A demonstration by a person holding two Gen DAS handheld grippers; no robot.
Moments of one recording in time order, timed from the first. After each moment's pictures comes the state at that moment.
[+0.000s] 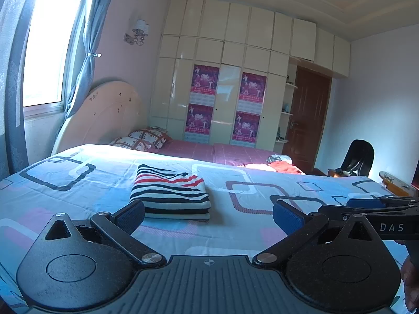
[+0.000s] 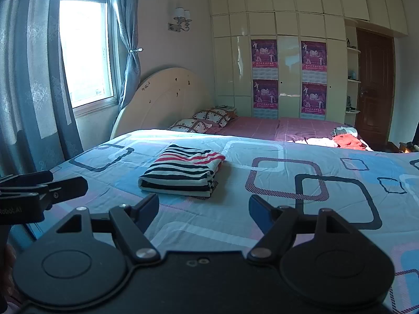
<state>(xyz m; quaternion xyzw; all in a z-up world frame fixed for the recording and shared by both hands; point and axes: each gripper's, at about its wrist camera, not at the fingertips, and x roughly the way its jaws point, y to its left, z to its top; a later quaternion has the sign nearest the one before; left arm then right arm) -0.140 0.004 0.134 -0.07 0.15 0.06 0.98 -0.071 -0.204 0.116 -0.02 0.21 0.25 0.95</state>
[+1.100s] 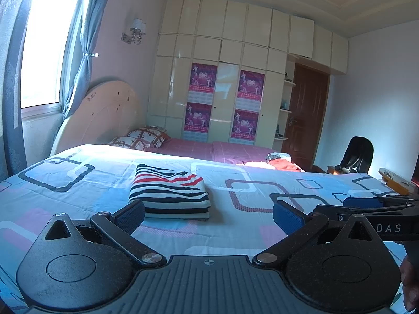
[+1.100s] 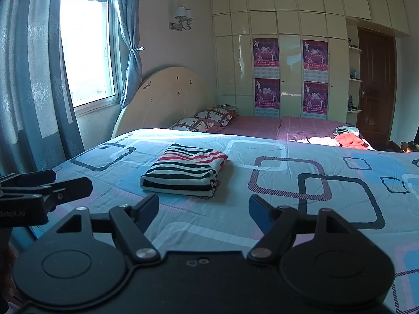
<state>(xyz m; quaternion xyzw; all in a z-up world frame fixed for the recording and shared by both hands) -0.139 0.003 0.135 -0.07 0.15 0.05 0.98 -0.070 -0.198 0.114 -0.02 0.21 0.25 0.94</state>
